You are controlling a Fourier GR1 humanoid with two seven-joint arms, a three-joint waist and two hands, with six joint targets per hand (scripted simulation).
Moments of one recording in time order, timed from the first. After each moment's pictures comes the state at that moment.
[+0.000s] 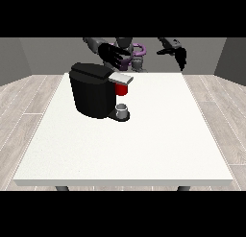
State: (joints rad) left arm -0.28 0.13 0.18 -1.33 0.05 -0.19 -0.10; right arm -0.80 -0.10 -0.01 -1.01 0.13 0.03 -0.03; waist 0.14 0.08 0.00
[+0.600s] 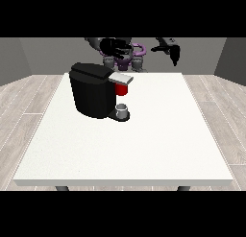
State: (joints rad) left arm -0.22 0.08 0.14 -1.34 0.04 -0.17 -0.16; right arm -0.71 -0.03 0.05 -1.05 0.09 0.06 -0.13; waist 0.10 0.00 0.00
